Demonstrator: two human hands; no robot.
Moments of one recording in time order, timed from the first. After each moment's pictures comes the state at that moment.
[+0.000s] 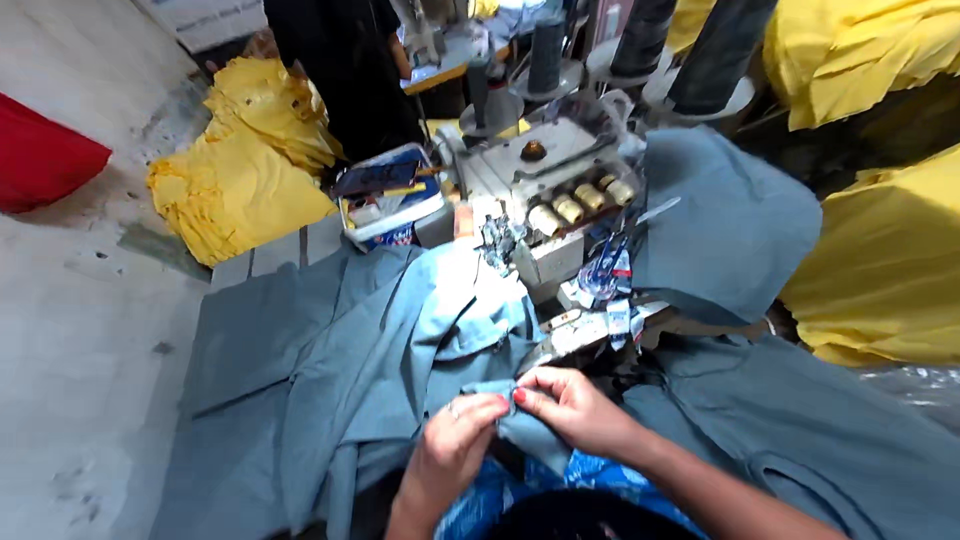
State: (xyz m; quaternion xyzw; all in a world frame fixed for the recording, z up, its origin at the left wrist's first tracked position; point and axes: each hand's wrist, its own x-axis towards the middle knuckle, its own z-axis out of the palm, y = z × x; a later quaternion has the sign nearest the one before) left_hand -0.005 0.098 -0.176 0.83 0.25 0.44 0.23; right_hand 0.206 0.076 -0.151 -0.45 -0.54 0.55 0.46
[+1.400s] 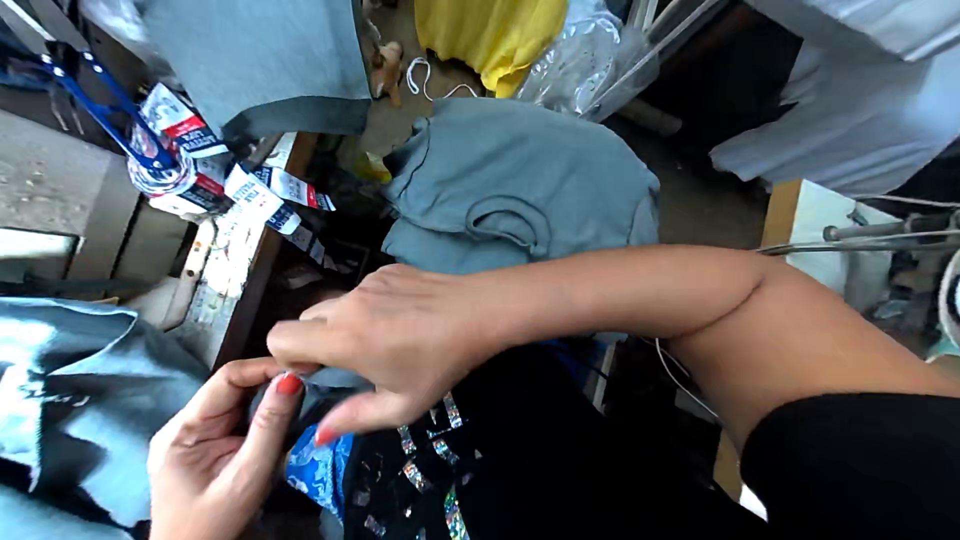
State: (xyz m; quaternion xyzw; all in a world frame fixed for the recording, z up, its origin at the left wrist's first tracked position) left_hand 0.071 0.086 -0.154 0.78 0.16 0.18 0.58; right_hand 0.274 -0.033 -0.111 -0.56 -0.69 0.31 0.35
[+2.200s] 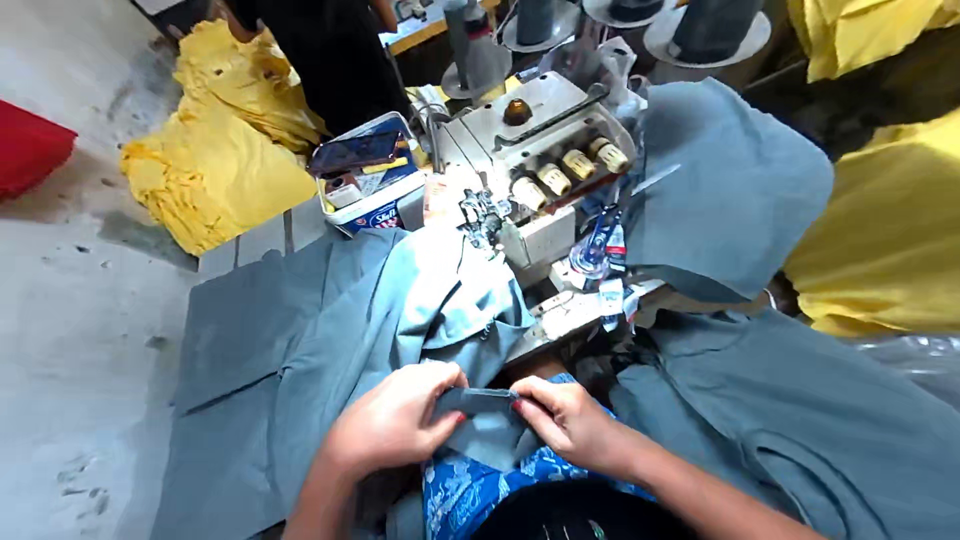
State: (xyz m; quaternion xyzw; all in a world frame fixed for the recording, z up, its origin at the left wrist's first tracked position) left_hand -0.020 0.148 -0.082 0.91 0.28 0.03 0.31; right_hand 0.209 0.057 -0.193 -0.42 -0.71 0.33 0.47
